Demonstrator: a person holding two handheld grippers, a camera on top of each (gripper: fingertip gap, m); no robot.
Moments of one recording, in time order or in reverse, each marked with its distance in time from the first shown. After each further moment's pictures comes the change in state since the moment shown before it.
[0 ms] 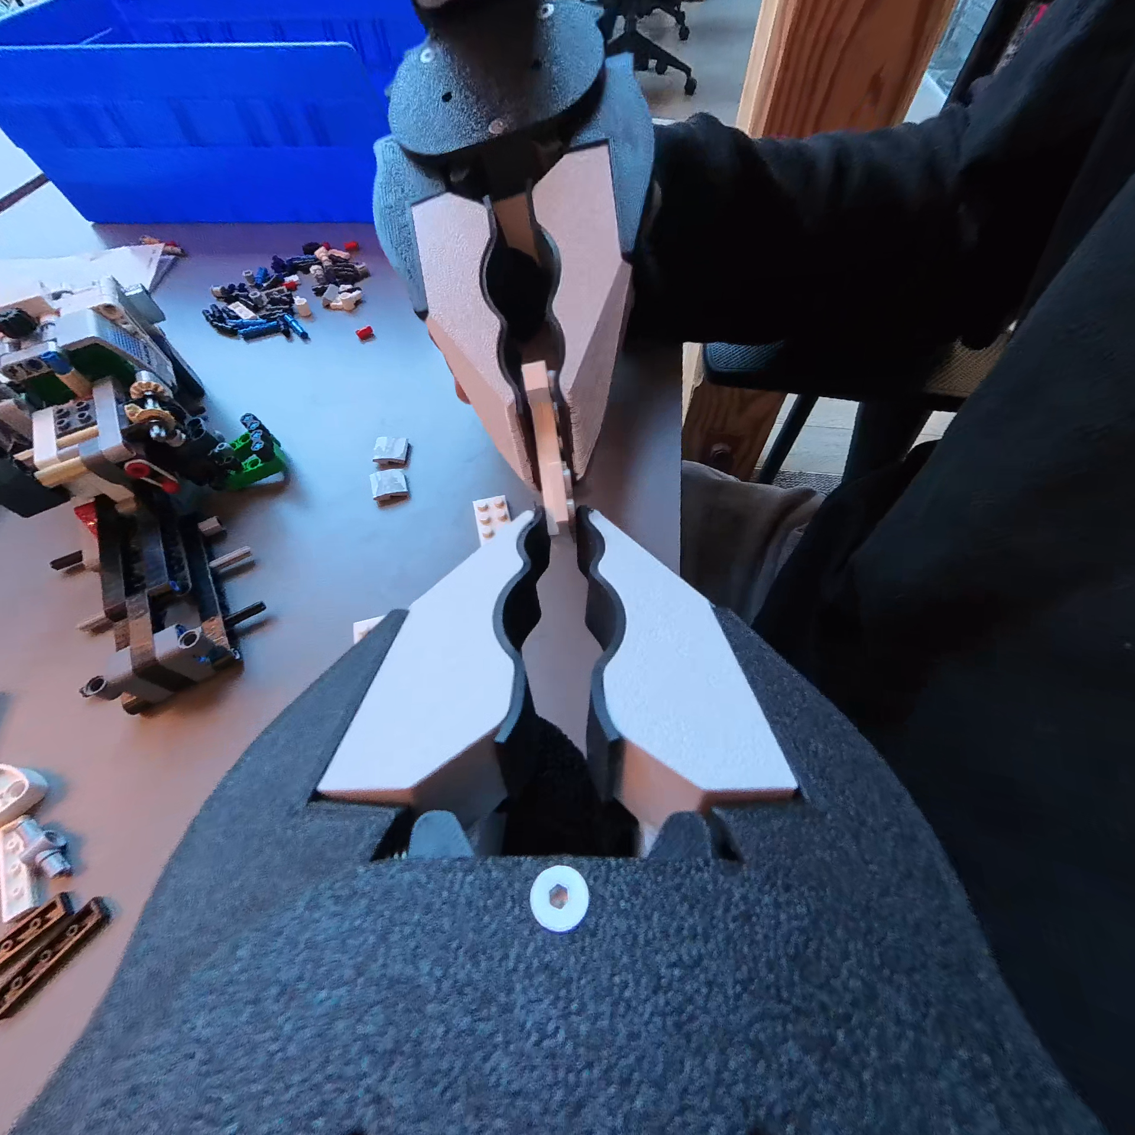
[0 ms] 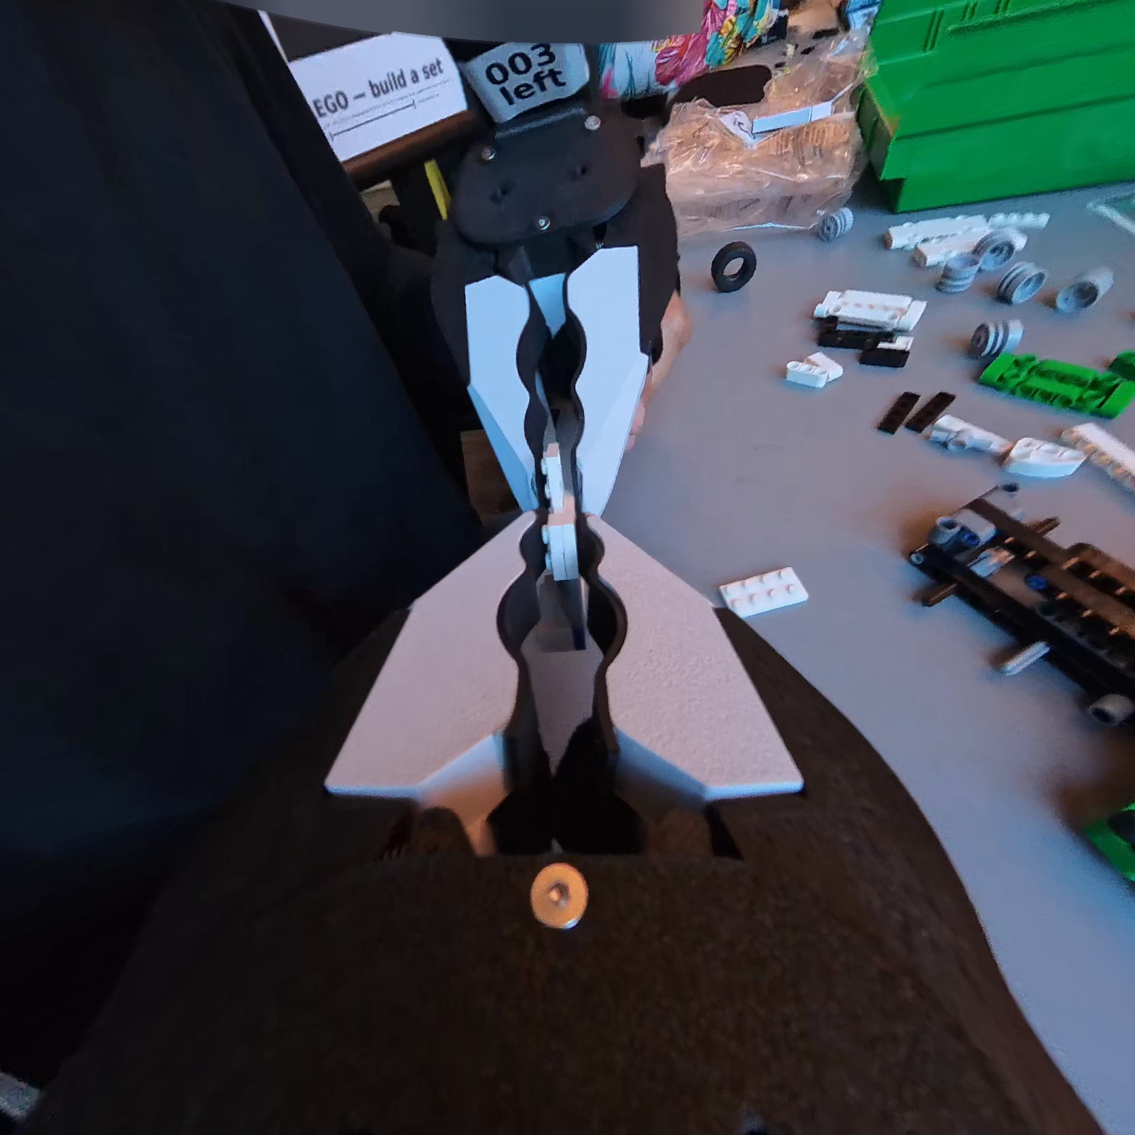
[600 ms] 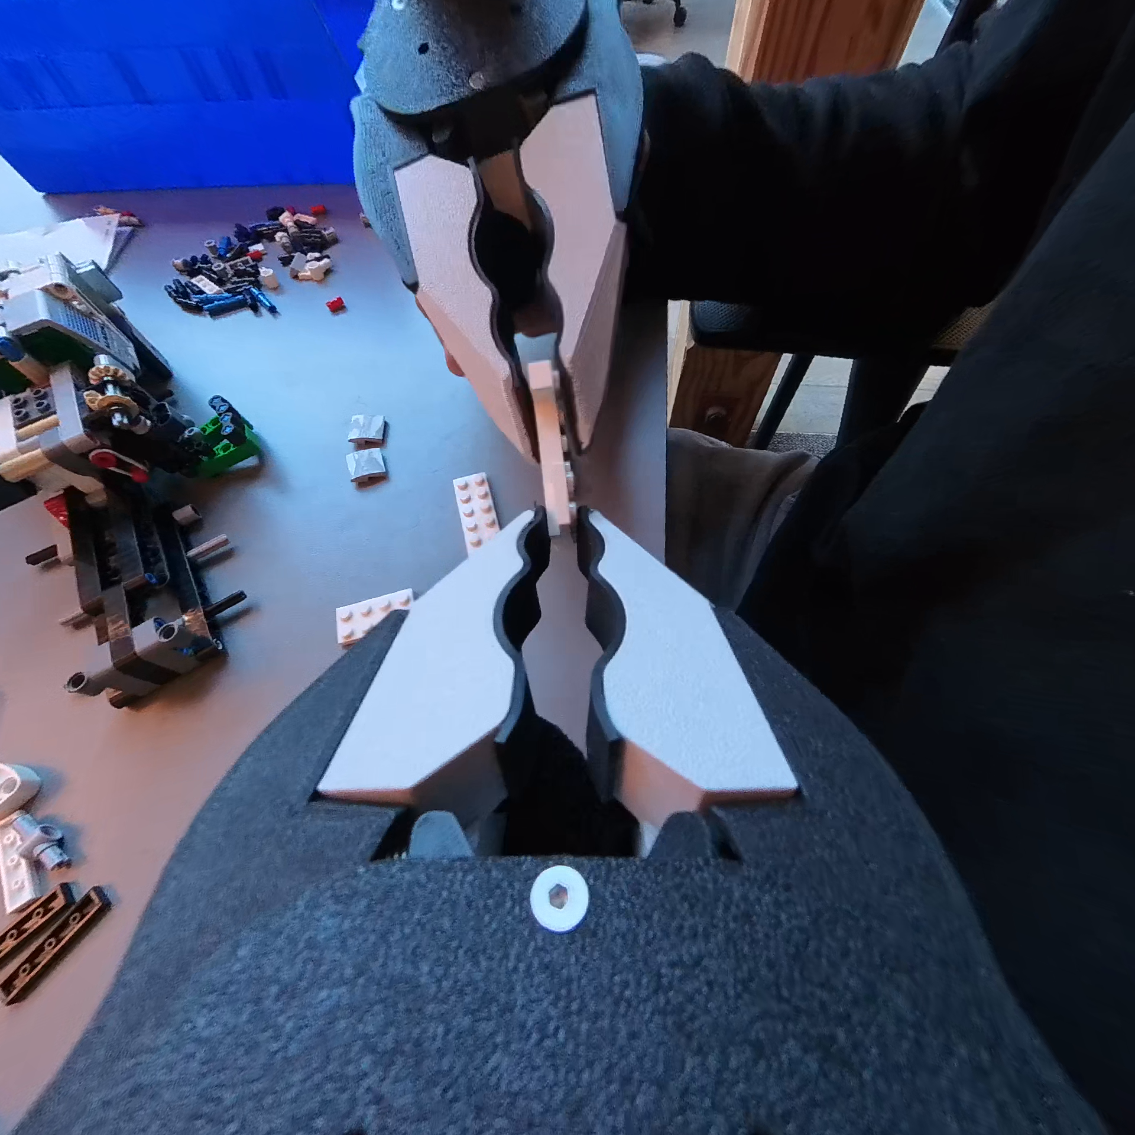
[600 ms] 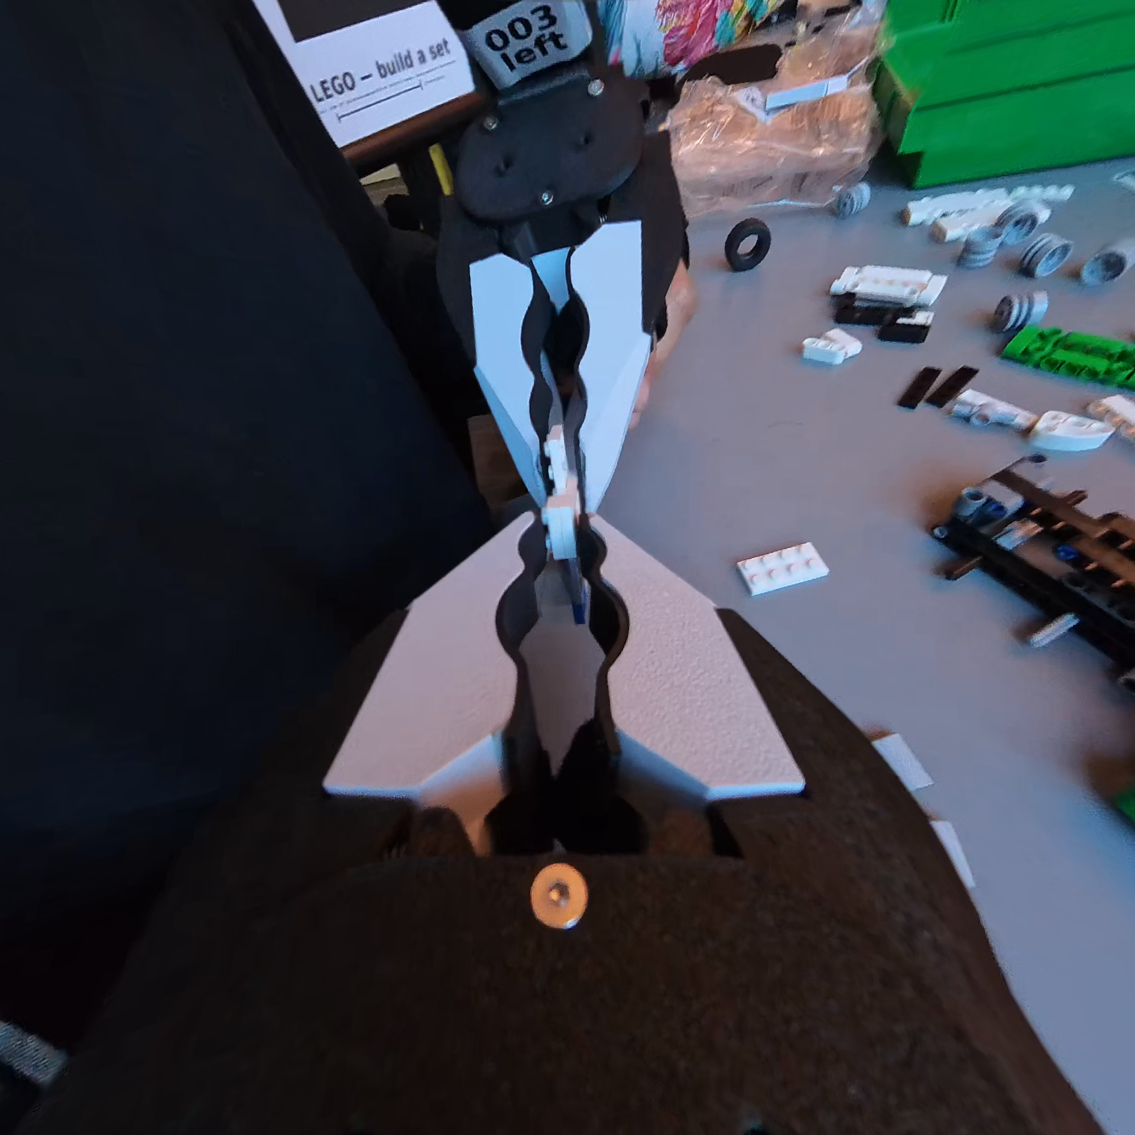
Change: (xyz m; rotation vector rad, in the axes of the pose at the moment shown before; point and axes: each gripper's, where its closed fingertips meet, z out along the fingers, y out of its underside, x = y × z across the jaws) left arm 0.008 0.008 -0.001 -0.063 0.018 0.027; right arm -0.006 0.009 -0.004 -0.013 -0.008 0.005
